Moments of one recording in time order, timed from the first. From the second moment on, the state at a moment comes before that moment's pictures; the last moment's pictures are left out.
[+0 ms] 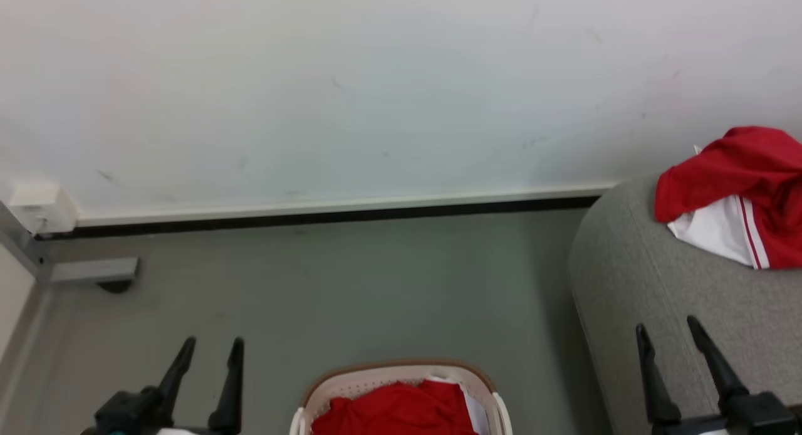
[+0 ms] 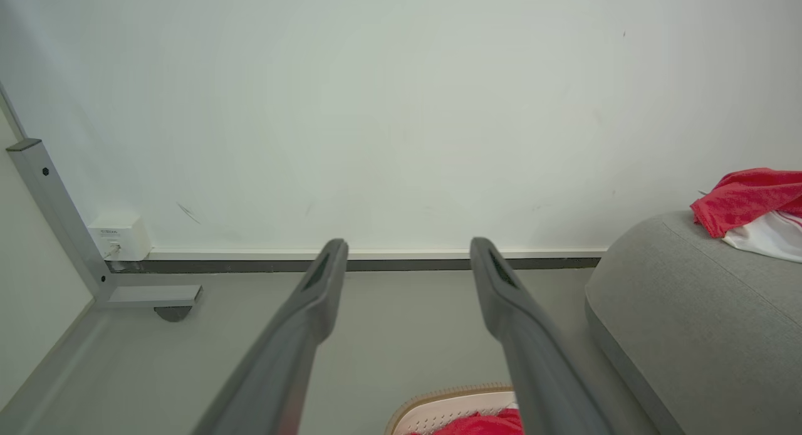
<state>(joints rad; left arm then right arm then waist) 0.00 0.24 -0.13 0.18 -0.33 -0.04 -0.26 -0.01 -0.05 0.01 0.17 0.06 0.13 -0.26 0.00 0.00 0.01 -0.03</state>
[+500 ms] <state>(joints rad) -0.45 0.23 -0.42 0.47 -0.18 -0.12 -0.10 -0.17 -0.05 -0.06 -0.03 0.06 0.13 -0.26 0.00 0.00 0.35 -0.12</state>
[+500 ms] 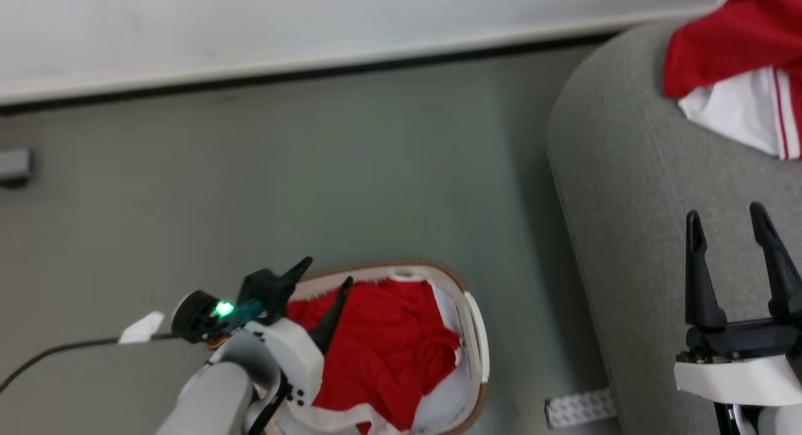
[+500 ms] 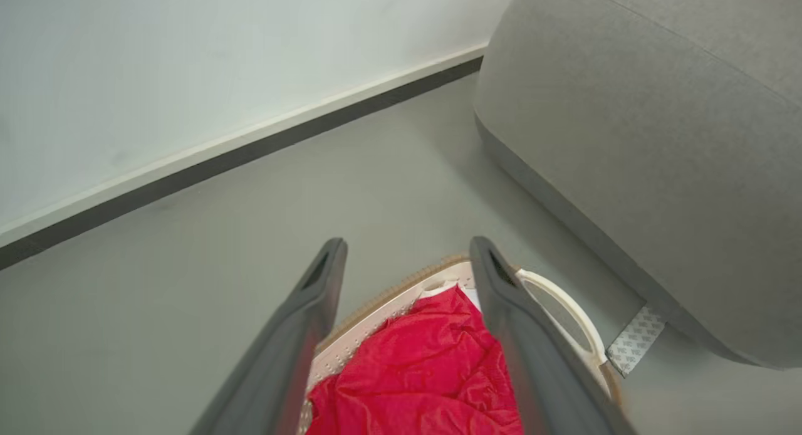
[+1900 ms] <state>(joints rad) -0.97 0.10 -0.70 1.25 -0.15 -0.13 -0.21 -0.04 -0.05 -0.06 -0.47 -0.03 0.13 -0.22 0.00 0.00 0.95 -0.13</state>
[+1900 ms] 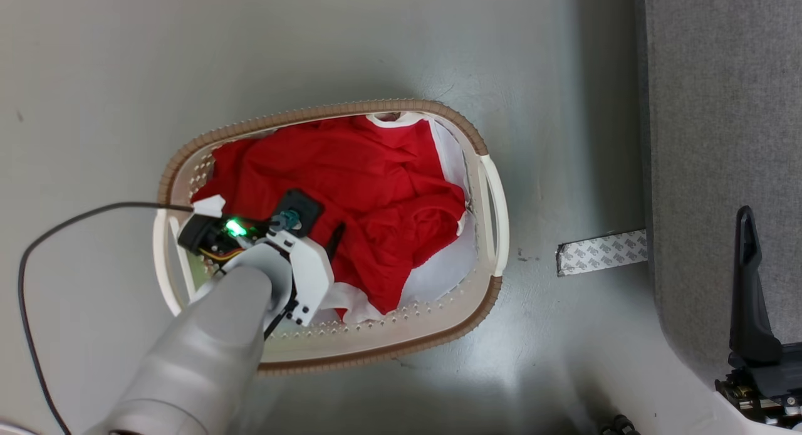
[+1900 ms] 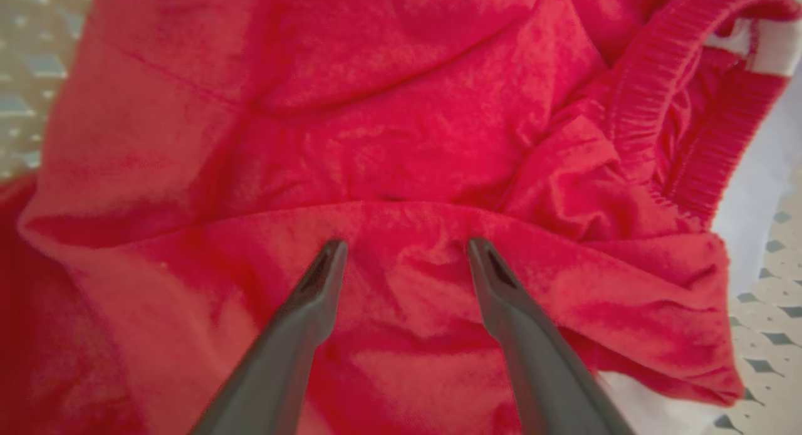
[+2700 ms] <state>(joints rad) -1.07 0.12 -0.68 1.27 -0.21 -0.05 -0.26 -0.06 -0.05 -0.06 -0.45 -0.02 0.13 -0.23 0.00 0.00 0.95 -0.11</state>
